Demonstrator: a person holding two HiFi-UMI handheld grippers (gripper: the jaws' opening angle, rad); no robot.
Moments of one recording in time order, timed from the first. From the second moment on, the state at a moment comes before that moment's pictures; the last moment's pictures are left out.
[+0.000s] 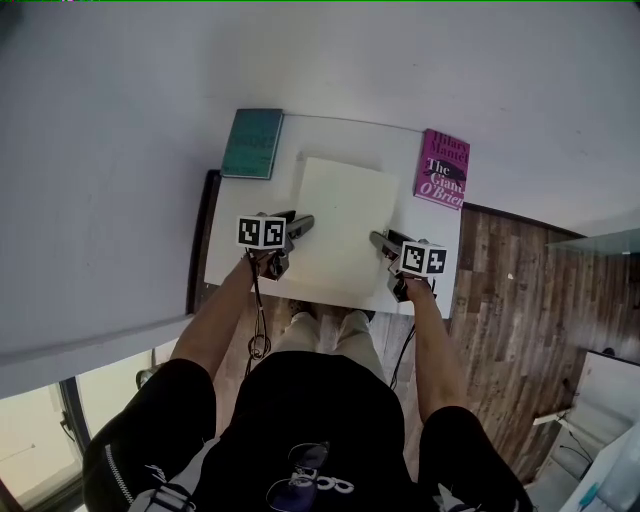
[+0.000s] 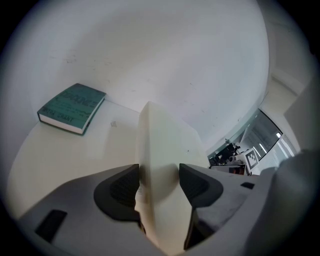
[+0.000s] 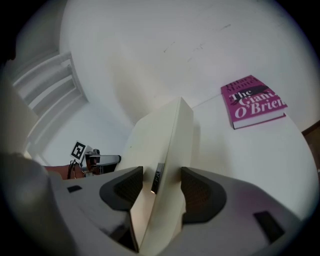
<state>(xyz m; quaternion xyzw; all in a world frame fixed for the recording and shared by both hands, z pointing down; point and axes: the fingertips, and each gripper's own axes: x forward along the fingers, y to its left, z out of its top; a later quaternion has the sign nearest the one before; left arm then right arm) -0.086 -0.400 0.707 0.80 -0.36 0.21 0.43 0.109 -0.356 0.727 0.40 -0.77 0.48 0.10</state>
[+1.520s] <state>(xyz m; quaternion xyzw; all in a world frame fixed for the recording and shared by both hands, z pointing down) -0.125 -0.453 0.422 0.89 -0.44 0.05 0.15 0.071 -0.448 0.431 0.43 -0.89 0.14 0.06</state>
